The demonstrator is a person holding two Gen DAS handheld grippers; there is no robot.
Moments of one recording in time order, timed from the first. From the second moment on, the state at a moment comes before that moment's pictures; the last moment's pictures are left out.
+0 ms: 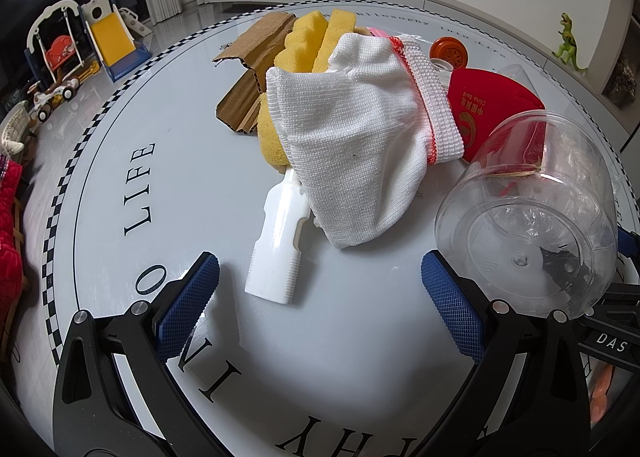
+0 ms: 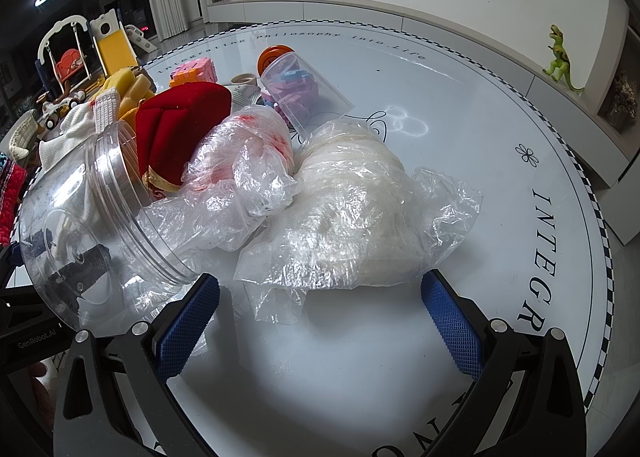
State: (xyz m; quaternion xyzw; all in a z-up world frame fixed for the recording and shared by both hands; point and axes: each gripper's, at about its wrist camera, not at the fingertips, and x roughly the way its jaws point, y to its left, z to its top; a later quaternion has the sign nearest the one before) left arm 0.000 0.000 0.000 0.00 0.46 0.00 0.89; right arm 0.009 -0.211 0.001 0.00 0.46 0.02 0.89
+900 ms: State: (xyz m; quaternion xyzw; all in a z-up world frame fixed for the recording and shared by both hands) left arm -0.051 0.058 0.048 -0.06 0.43 0.00 0.90; right arm -0.044 -0.164 0.090 -0.07 0.38 0.16 0.91
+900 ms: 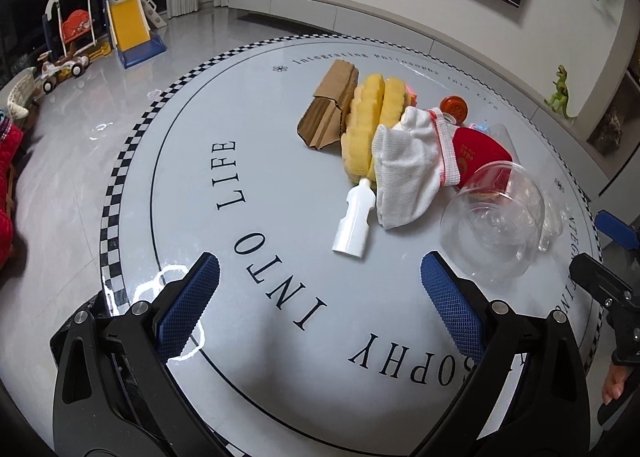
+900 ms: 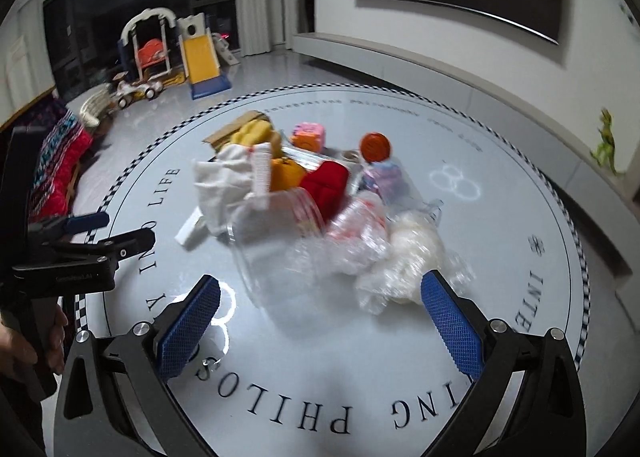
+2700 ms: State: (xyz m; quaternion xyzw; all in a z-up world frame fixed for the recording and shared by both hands) left arm 0.003 0.020 0.064 -0.07 0.40 -0.10 0.91; right arm -0.025 -0.203 0.122 0.03 0.34 0.20 0.92
